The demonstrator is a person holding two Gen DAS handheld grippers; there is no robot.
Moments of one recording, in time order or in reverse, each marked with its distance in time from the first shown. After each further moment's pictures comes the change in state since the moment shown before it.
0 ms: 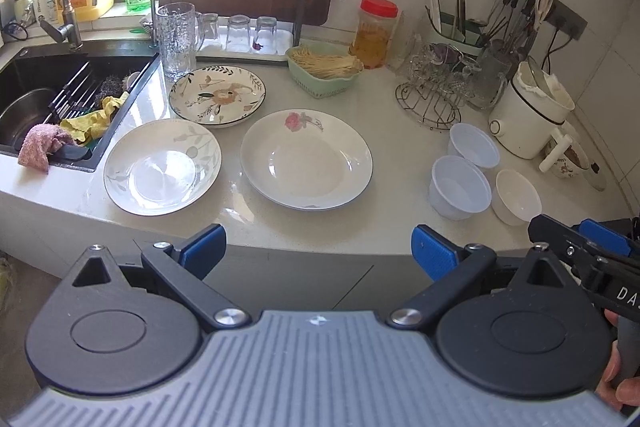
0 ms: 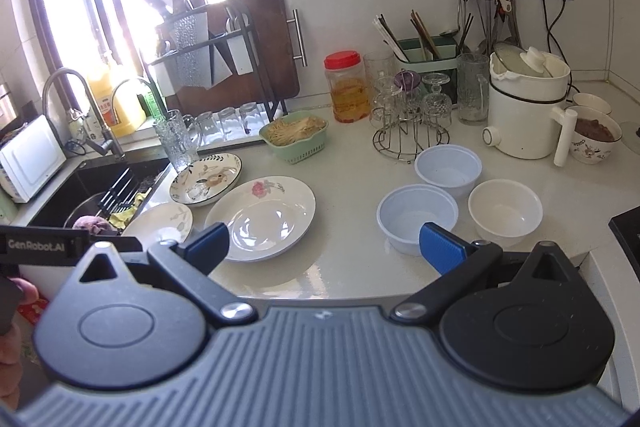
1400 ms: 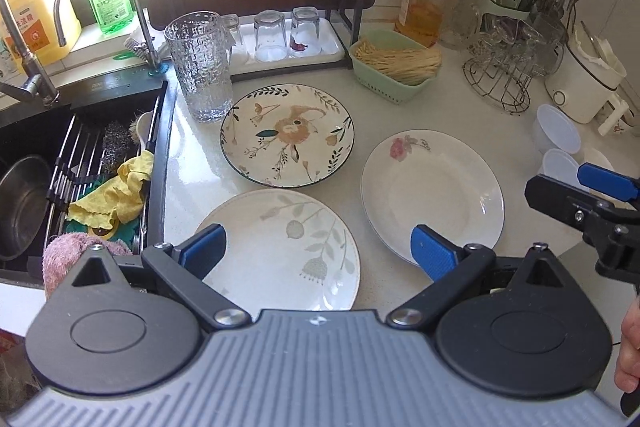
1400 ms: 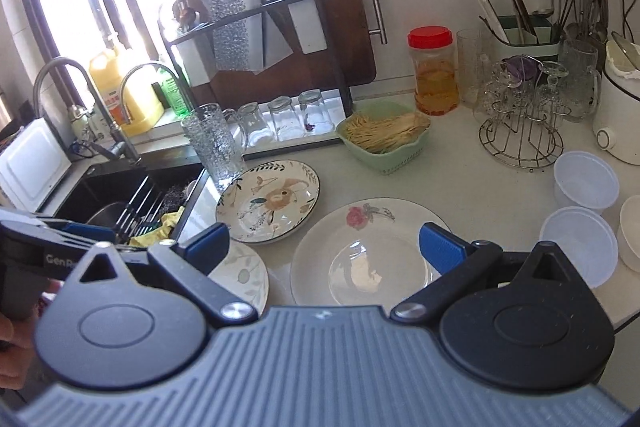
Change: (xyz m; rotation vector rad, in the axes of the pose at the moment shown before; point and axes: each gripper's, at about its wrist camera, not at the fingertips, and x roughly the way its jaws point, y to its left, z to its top) left arm 0.120 0.179 0.141 0.201 0.141 -0.026; right arm 0.156 0.148 0.045 0.064 0.050 0.016
